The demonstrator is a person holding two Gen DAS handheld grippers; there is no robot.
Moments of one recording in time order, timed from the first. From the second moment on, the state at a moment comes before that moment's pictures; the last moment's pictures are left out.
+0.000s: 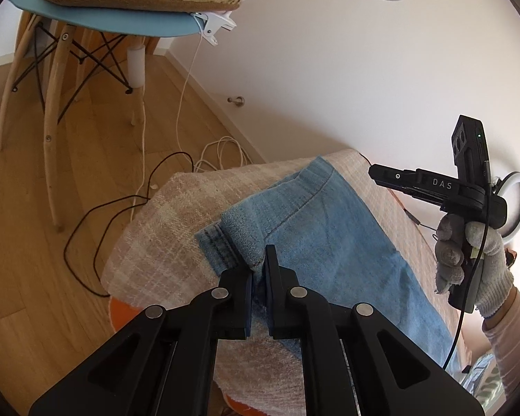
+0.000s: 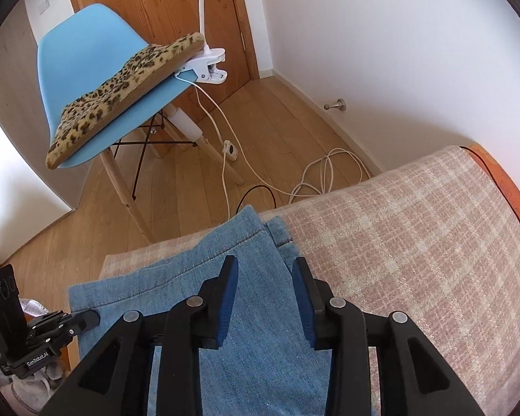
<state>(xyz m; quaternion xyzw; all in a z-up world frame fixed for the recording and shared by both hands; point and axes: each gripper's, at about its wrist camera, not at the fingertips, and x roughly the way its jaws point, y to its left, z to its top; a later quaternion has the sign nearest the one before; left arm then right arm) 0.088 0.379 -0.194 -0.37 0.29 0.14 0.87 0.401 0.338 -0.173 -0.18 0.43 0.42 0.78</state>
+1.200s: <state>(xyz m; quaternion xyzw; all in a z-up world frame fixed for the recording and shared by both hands) 0.103 0.199 0.035 -0.15 0.35 -0.14 0.91 0.146 -0.078 -0.074 -0.02 0.34 0.17 0.92</state>
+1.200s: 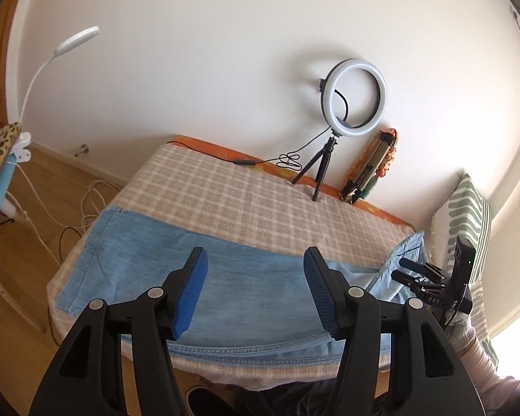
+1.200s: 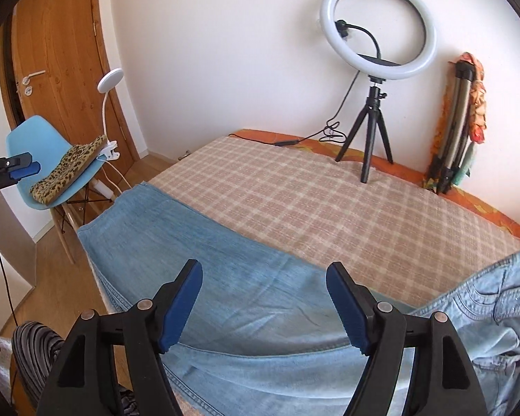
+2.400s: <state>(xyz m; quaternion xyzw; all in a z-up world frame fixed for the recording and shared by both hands) 0.301 -0.246 -0.125 -0.08 0.54 -0.35 0.76 -0.011 -0.447 -0.140 0.22 0.32 -0.17 0.91</state>
